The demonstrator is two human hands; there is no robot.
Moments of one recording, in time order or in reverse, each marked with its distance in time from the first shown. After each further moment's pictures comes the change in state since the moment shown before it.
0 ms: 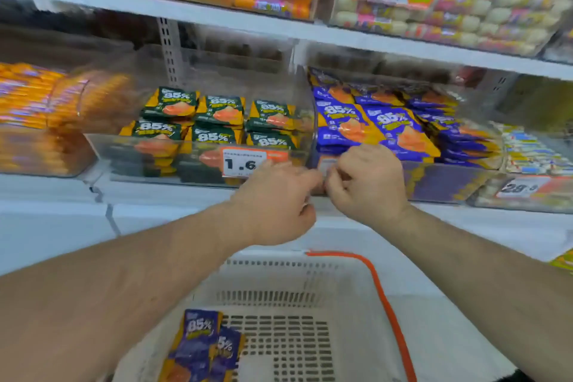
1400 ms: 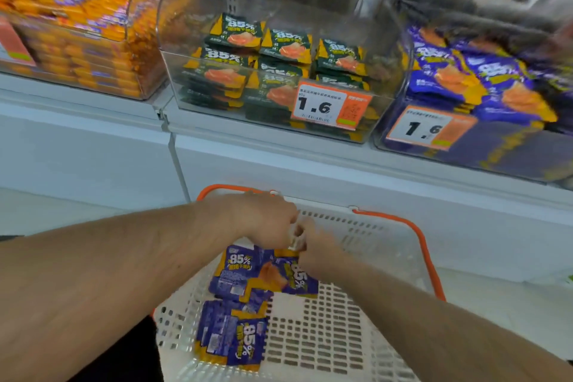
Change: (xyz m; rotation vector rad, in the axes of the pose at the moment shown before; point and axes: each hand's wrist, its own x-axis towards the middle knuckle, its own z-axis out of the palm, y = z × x) left_hand -0.088 -0.052 0.052 0.011 -0.849 -0.296; right_hand -0.127 -0.141 0.102 0.459 -1.286 0.832
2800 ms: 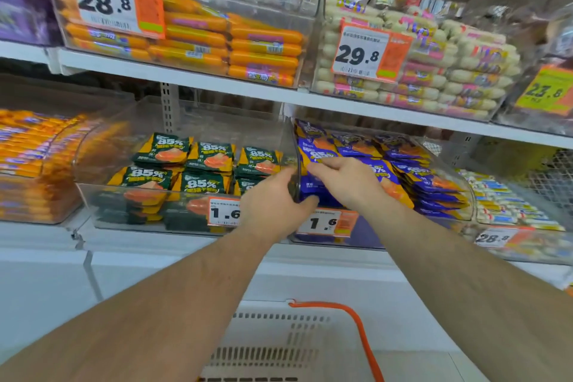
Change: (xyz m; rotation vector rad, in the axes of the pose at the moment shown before) left_hand 0.055 0.076 -0.135 -0.530 1.159 -0.046; right_hand -0.044 -0.036 -0.285 -0.011 0.718 0.008
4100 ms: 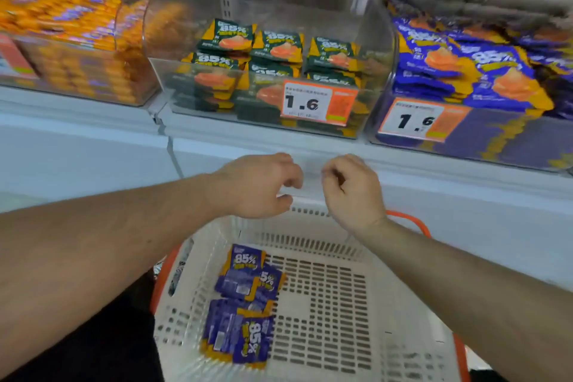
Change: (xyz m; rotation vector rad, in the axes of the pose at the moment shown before) left_hand -0.097 -0.116 -0.056 0.391 -0.699 0.196; right_hand -0.105 0.027 0.184 0.285 0.099 -0.407
